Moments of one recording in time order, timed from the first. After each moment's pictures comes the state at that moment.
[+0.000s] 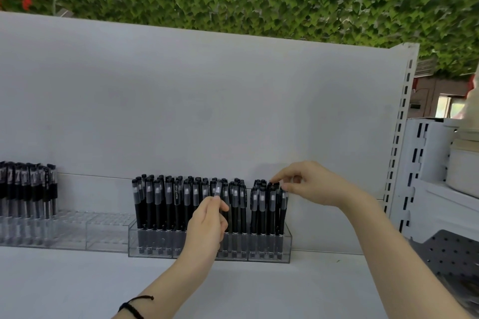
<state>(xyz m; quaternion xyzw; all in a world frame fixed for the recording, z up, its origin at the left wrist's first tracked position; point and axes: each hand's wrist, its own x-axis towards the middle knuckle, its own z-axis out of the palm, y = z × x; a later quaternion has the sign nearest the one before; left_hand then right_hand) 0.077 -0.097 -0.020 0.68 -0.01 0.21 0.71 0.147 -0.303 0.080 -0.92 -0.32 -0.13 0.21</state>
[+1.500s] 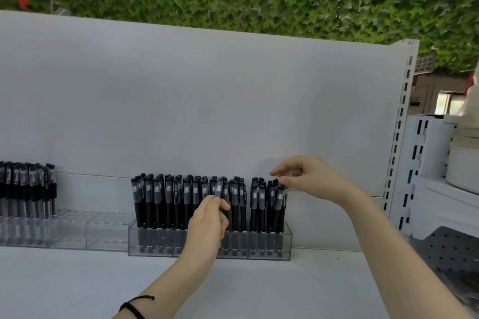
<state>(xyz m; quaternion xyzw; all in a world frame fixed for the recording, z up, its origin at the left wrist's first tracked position) 0.076 -0.100 -0.015 0.66 0.02 0.19 0.72 0.140 -0.299 0.082 -0.89 -0.28 -0.11 0.34</state>
